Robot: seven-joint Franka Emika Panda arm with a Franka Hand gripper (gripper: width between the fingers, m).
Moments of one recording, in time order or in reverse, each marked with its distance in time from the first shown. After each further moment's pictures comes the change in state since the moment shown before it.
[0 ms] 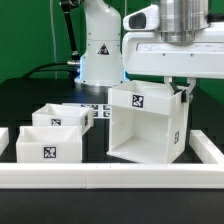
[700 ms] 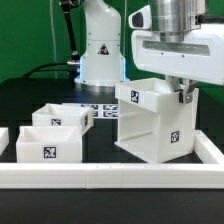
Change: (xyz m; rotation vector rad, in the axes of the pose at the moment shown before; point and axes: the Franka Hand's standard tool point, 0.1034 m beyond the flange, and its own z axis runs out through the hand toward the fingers) arm 0.003 -0.001 -0.001 0.034 -0.026 0.464
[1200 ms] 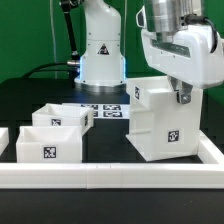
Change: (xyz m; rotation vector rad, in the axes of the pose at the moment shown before) arm 0.001 -0.002 0.000 0.011 -0.014 0.255
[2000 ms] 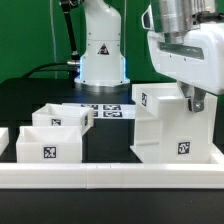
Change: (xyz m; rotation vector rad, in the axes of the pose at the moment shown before) arm 0.008 -0.061 -0.006 0.048 -0.009 -0.001
